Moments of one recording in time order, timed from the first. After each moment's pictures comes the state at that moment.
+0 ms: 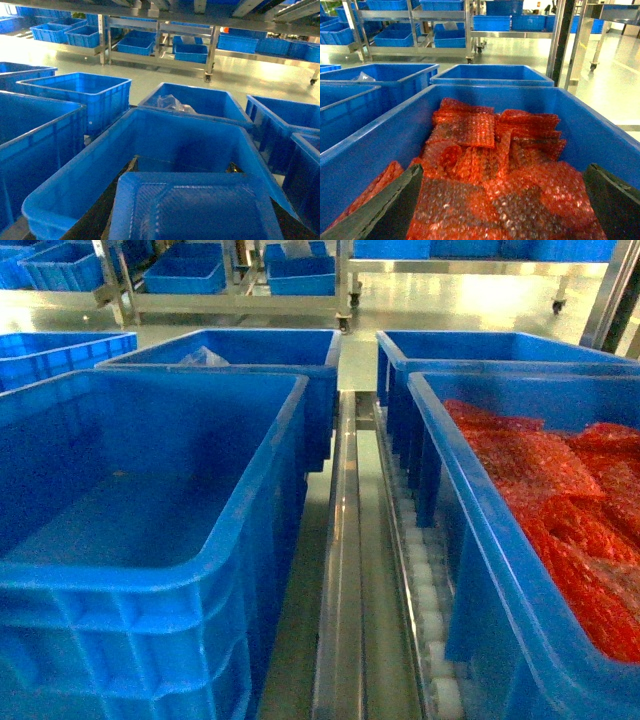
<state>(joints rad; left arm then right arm) -0.66 0.34 0.28 0.10 -0.78 -0.05 0.00 0.00 0.01 0.00 0.00 0.00</state>
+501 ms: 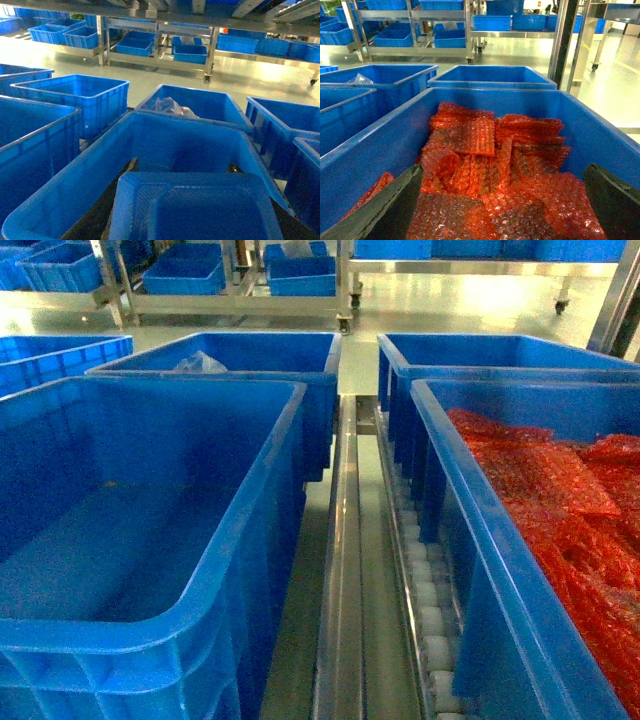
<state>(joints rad) -0.66 0.34 0.28 0.10 -0.78 -0.05 0.00 0.00 0.01 -0.01 0.00 0.00</state>
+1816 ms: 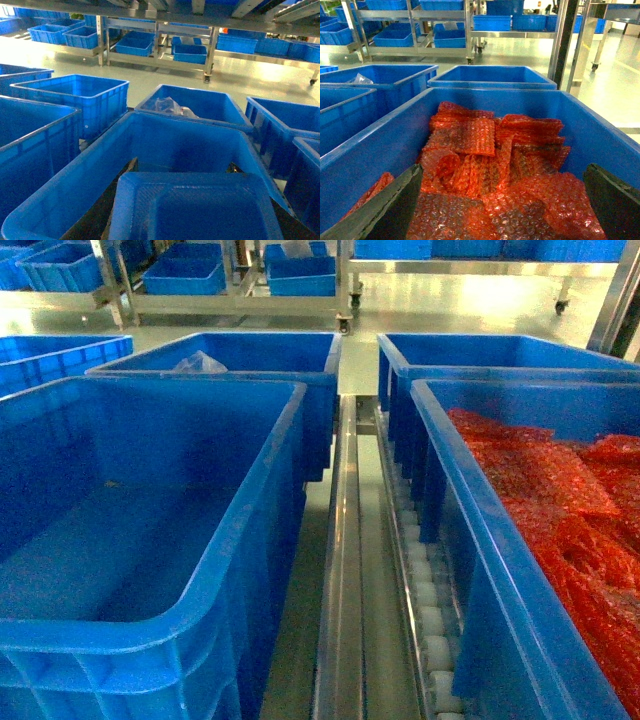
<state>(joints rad) -0.66 0.34 0.28 0.10 -0.78 -0.05 0.00 0.00 0.01 -0.01 0.00 0.00</state>
